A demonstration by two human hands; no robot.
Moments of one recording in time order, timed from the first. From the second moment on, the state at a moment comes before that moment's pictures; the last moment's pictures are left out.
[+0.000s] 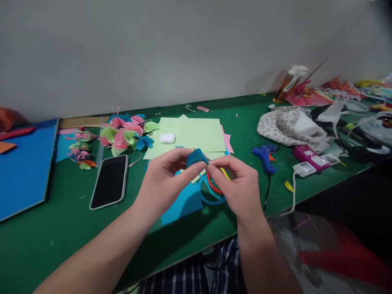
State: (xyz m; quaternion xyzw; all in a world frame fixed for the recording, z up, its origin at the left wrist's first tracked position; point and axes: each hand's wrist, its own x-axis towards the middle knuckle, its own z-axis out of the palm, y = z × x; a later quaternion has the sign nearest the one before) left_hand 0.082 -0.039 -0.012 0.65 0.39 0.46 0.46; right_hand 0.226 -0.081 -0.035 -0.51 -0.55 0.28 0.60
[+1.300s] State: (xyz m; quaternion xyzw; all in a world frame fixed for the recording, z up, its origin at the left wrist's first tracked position) left_hand 0.077 -0.046 -0.010 0.75 0.38 0.45 0.31; right_hand 0.230 -0.089 -0.029 -0.54 -0.65 0.14 0.52
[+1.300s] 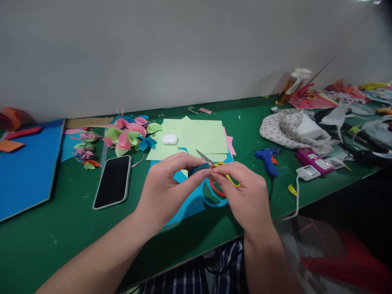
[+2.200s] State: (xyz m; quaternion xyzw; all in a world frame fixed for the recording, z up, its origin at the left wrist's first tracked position) left_hand 0.082 -0.046 -0.012 0.72 0.39 0.44 0.36; right_hand 0.227 -0.086 -0.031 -0.56 -0.60 0.20 0.53
